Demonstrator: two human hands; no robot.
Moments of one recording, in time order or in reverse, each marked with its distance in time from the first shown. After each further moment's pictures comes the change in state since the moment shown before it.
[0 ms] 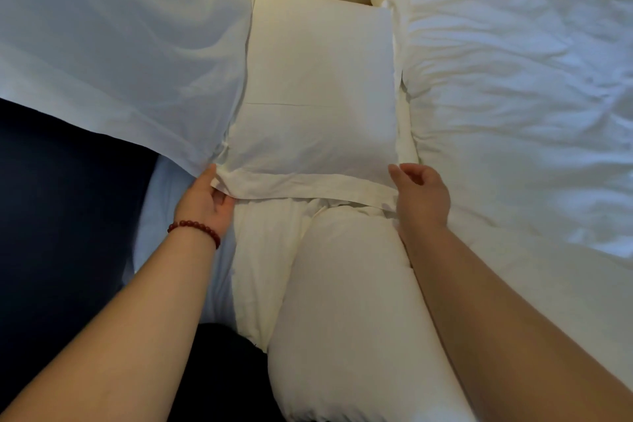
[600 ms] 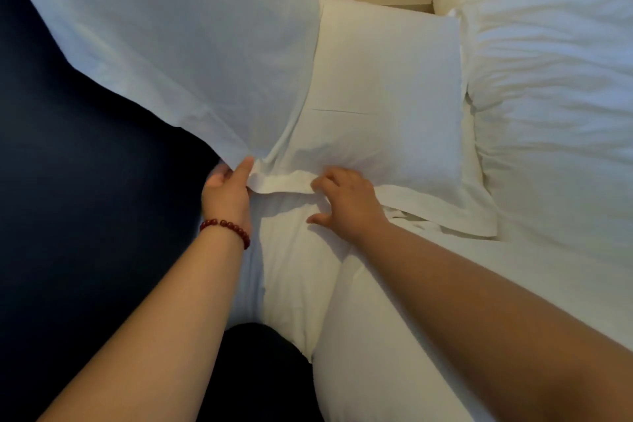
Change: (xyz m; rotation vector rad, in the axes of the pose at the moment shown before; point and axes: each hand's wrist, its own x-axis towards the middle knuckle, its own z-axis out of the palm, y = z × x) left_hand -0.010 0.038 -0.023 0.346 0.076 0.400; right_hand -0.052 0.006 0.136 -0.873 -0.674 -1.012
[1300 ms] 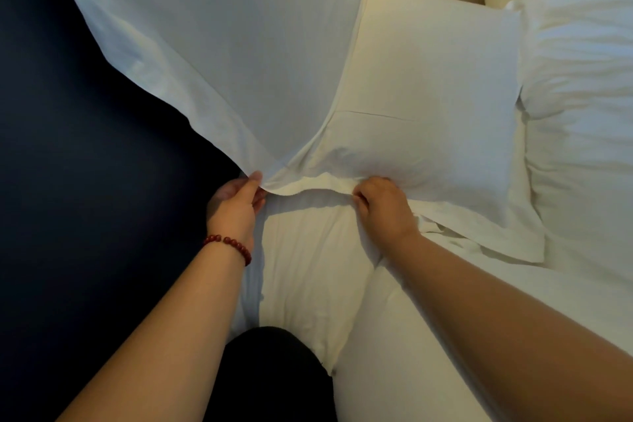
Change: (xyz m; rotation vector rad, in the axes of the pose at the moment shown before) left_hand 0.023 -0.007 -0.042 0.065 0.096 -0.083; right_hand 0.018 0.006 0.016 0.147 0.055 0.098
